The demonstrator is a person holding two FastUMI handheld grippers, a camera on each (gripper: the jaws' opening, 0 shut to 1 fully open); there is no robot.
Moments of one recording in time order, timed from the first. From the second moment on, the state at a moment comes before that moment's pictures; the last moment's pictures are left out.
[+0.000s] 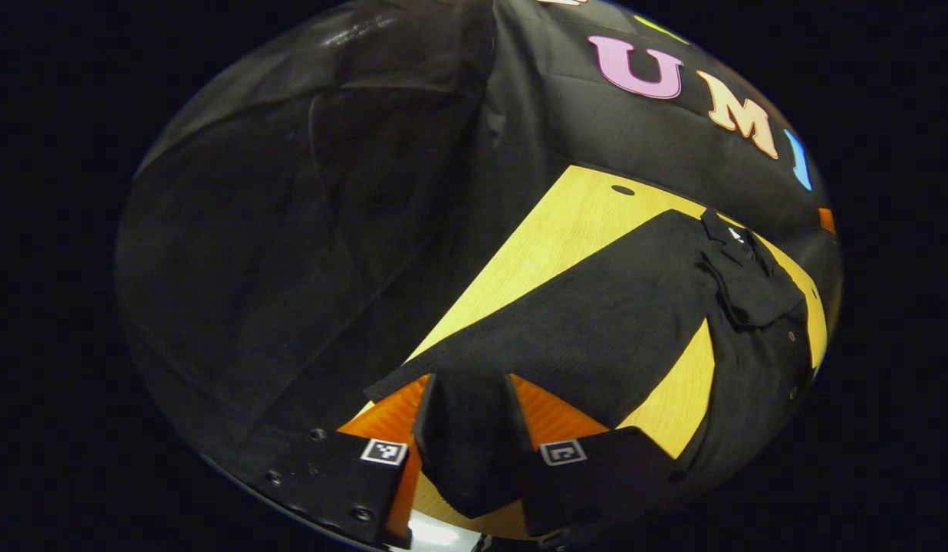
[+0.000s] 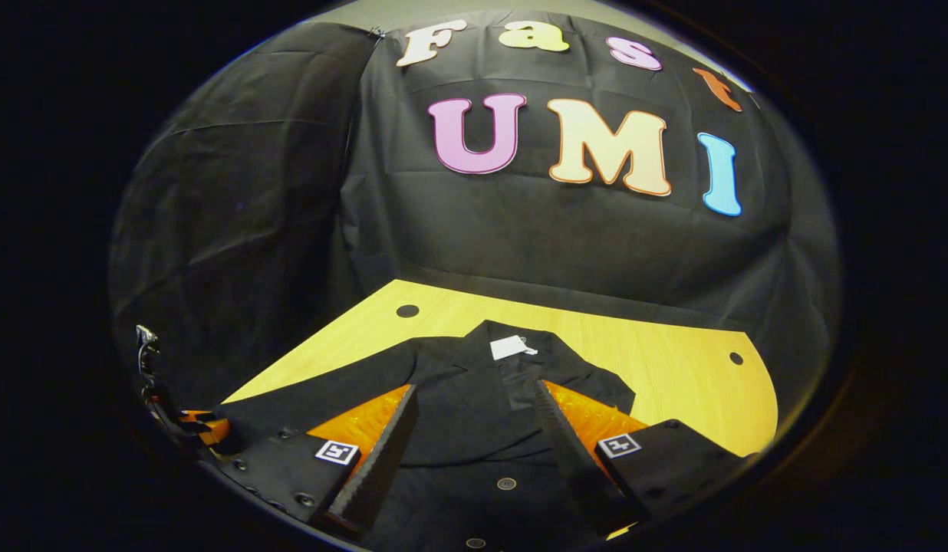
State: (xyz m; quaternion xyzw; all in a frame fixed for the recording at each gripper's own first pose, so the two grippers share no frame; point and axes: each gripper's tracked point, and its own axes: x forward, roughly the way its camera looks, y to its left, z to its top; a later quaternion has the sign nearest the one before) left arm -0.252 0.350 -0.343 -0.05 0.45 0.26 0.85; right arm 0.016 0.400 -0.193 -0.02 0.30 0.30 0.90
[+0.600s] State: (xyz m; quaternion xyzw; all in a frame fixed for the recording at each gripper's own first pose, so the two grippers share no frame) left arm -0.198 0.326 -0.293 -0.01 0.44 0.23 0.87; right arm -0.012 0.332 -0.166 0.04 0.25 0.28 0.93
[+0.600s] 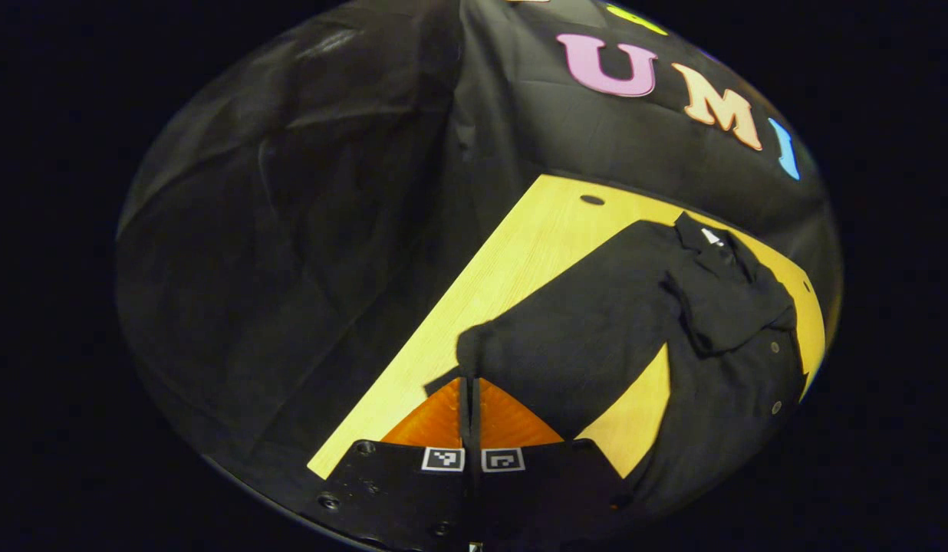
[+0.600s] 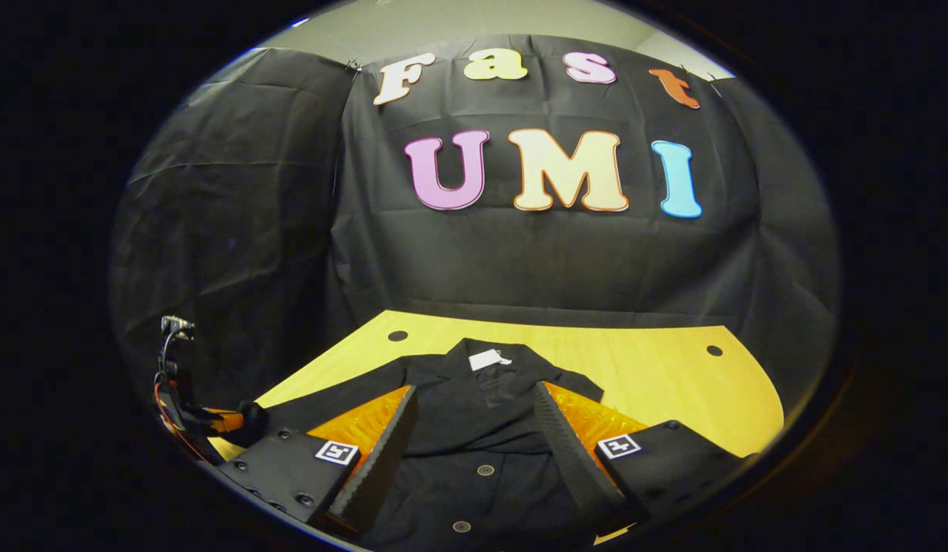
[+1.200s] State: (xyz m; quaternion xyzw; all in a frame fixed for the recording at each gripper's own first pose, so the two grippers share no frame) left arm -0.038 0.205 -0.225 0.03 0.34 0.08 0.93; right arm -0.039 0.236 -0.161 0.08 0.23 0.22 0.94
